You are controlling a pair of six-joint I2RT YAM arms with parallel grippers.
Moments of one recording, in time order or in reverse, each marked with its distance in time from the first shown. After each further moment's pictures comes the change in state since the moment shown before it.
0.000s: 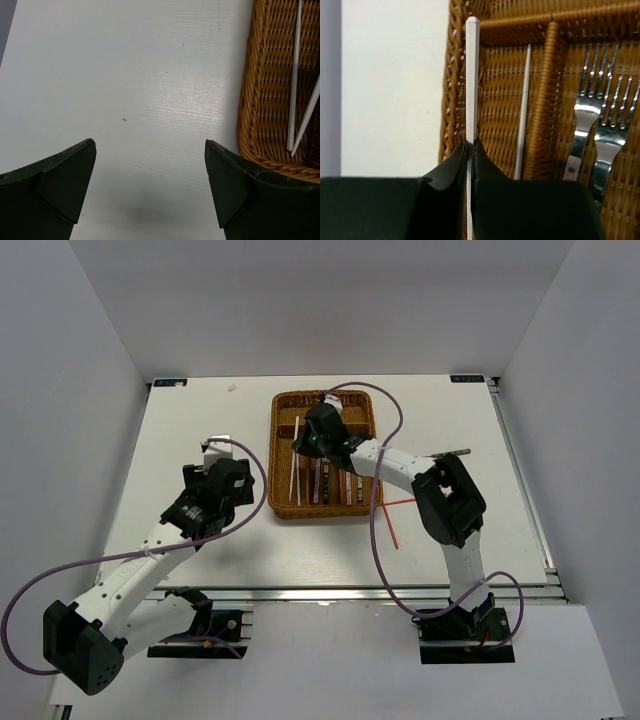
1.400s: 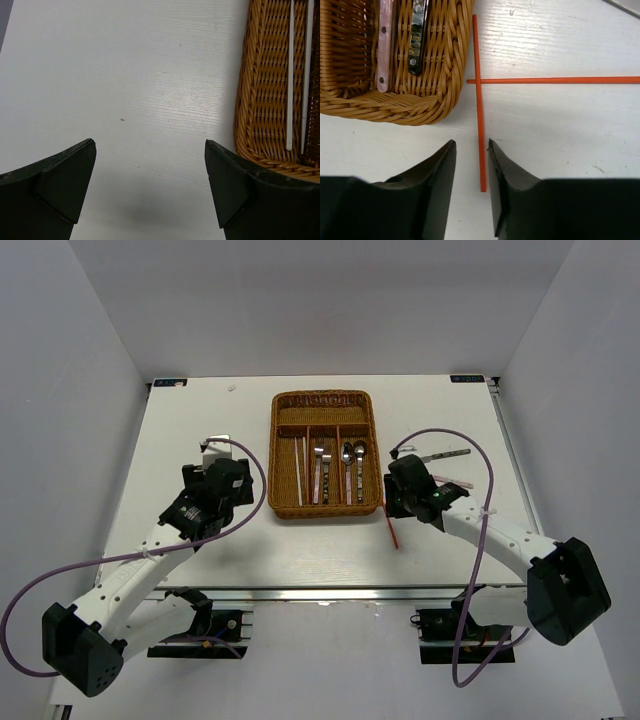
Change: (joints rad) left arm 0.005 -0.011 0.000 0.000 0.014 0.000; right arm -0.138 -0.791 -0.767 -0.377 0.099 -0.419
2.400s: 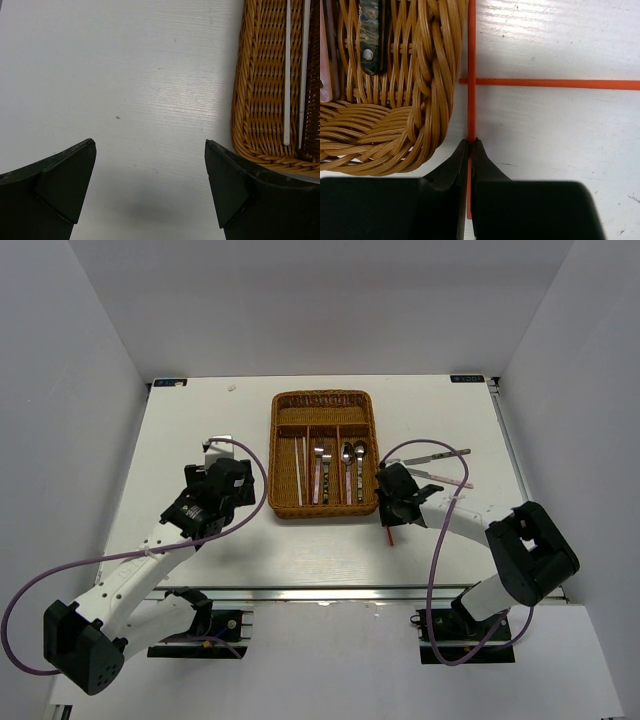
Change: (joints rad) left arm 0.000 0.013 0.000 0.000 0.029 0.002; right arm 0.006 0.236 -0.050 0.138 -0.023 -0.010
